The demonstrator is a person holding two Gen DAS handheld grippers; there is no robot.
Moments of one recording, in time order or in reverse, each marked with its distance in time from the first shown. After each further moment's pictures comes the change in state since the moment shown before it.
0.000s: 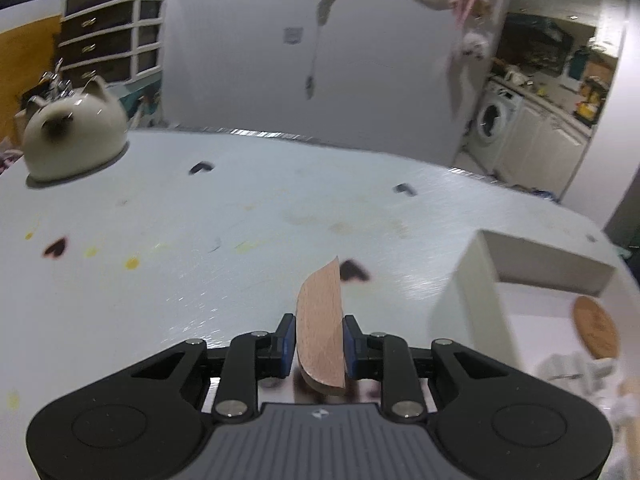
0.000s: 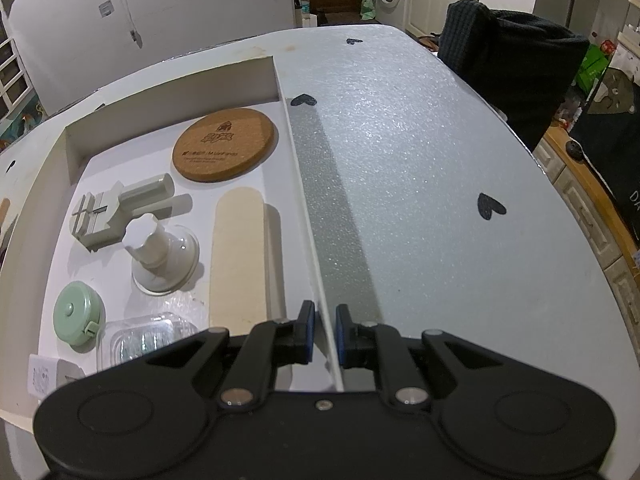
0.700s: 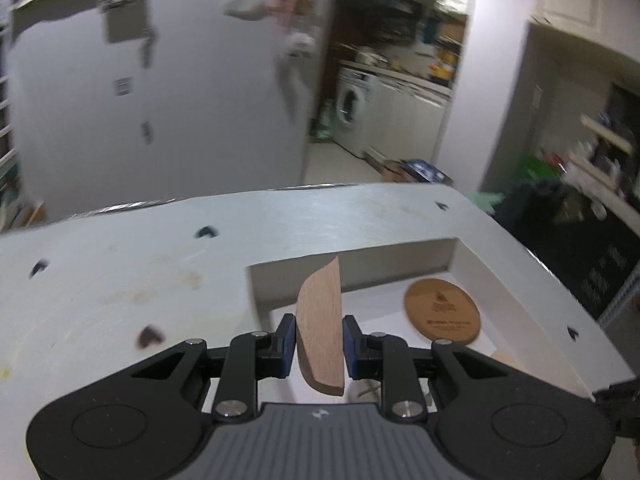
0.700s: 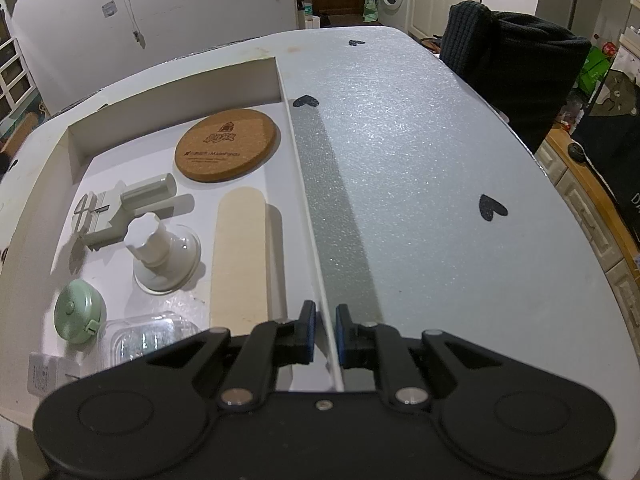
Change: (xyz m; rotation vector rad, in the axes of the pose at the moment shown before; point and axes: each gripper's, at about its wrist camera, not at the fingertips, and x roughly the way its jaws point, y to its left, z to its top) left arm -0.014 -0.125 0.017 0.315 -0.019 -0.317; right arm 0.000 0.000 0.000 -0.006 -0.001 0.004
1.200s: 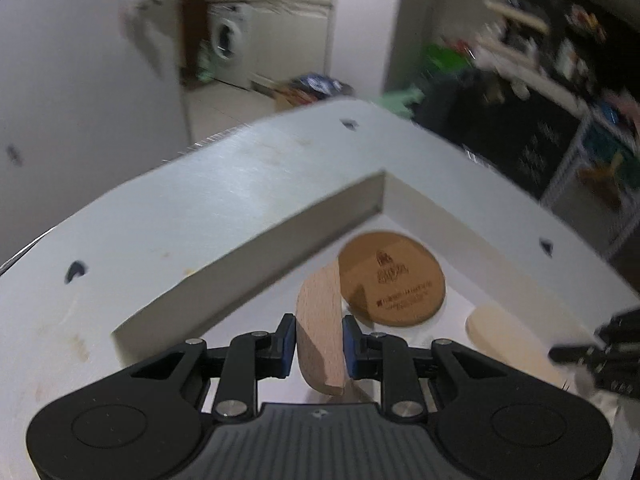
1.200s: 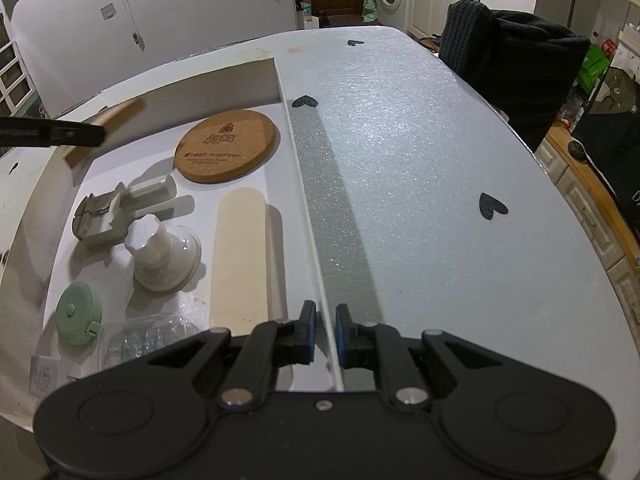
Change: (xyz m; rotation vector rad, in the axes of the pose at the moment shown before) left arm 0.103 -0.038 0.036 0.320 0.252 -0.232; right arm 0.000 -0.001 0.000 0.010 -0.002 0.006
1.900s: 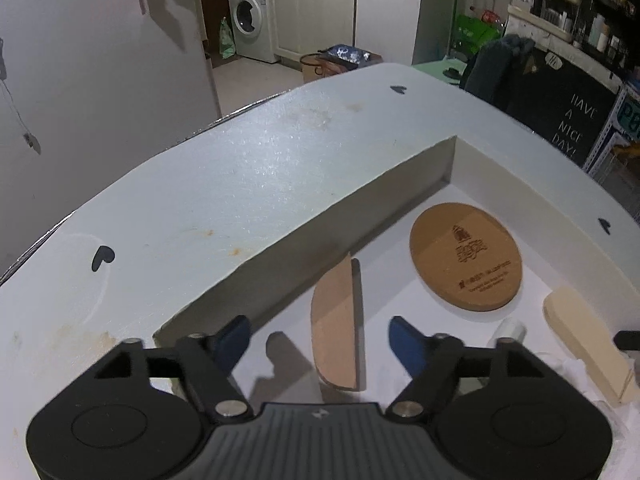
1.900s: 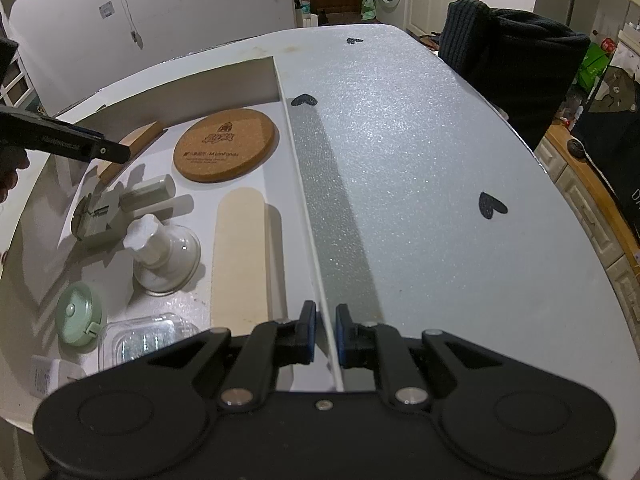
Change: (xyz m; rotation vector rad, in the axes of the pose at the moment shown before) left arm 0.014 0.035 -0.003 -0.023 0.065 0.098; right arm 0.001 0.000 0.001 -0.002 0.008 -0.004
